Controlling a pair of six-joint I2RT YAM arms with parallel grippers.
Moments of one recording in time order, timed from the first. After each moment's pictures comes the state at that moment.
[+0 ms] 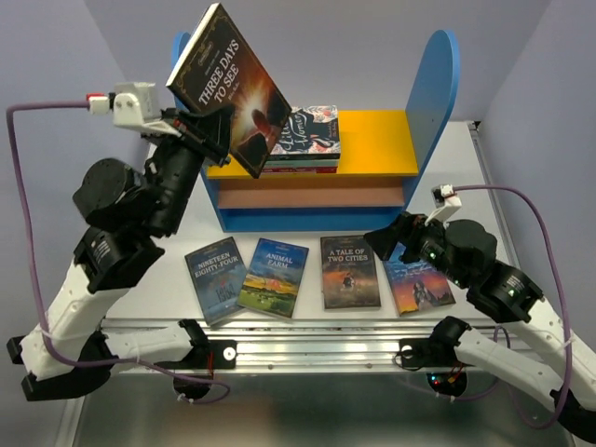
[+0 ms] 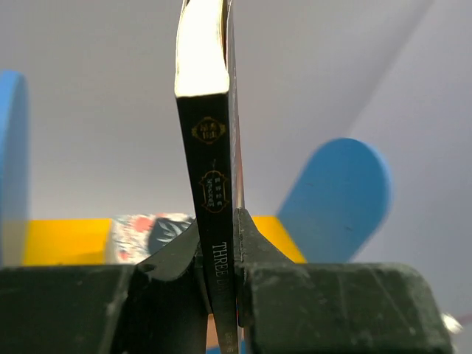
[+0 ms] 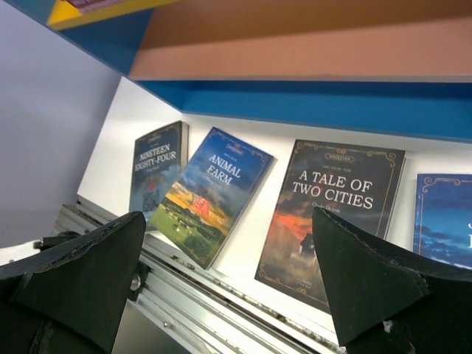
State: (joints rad) left arm -0.92 0.98 1.62 -0.25 -0.51 -0.26; right arm 0.76 0.62 0.90 -0.56 0.18 0.64
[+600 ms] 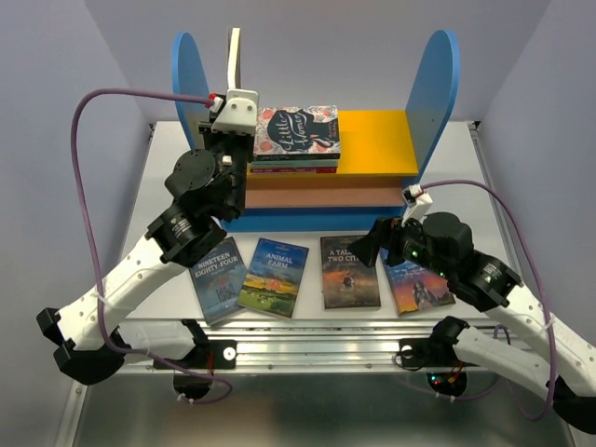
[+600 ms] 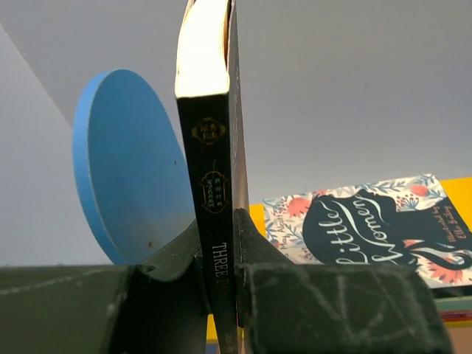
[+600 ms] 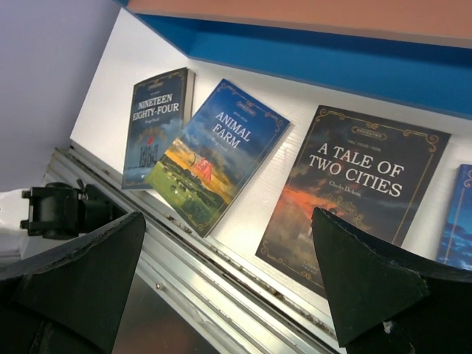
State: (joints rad) left arm -0.92 1.15 1.48 -0.02 -0.87 0.40; right arm 0.76 0.73 0.87 -0.53 0.03 0.59
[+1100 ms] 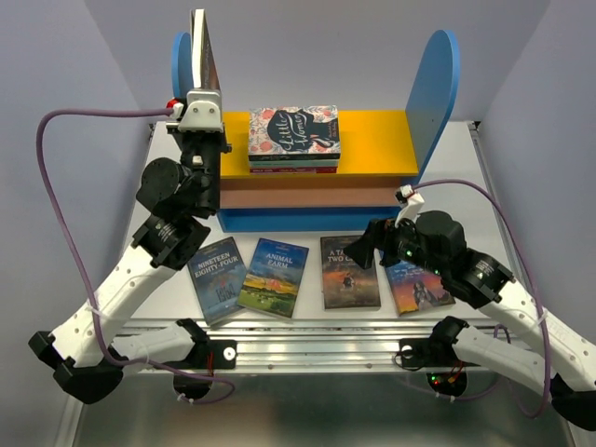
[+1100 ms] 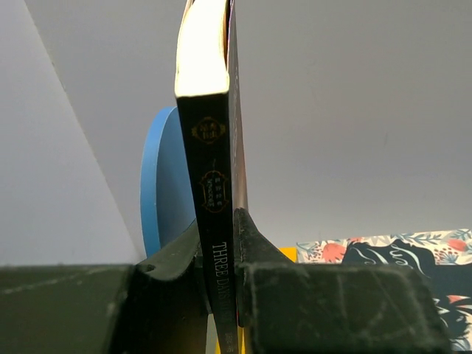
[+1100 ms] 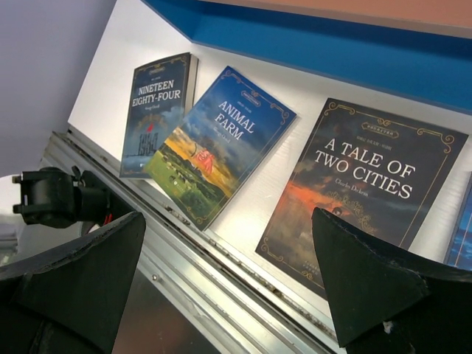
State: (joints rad) left arm -0.76 1.04 1.34 0.21 -0.70 0.44; right arm 0.76 0.77 0.85 -0.49 -0.05 0.57
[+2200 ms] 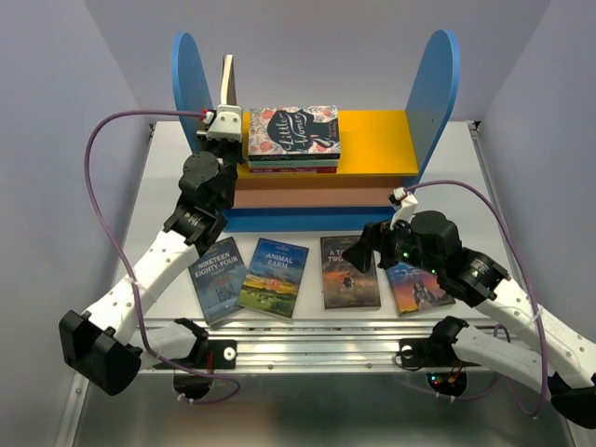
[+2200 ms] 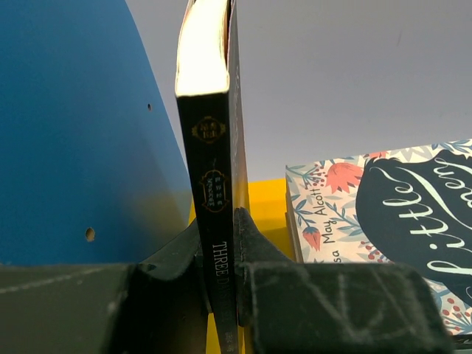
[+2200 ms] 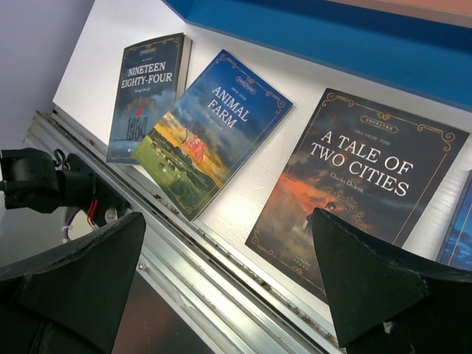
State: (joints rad) left arm -0.54 1.14 1.08 0.29 -0.50 0.25; right arm 0.76 0.79 0.83 -0.48 -0.09 0.52
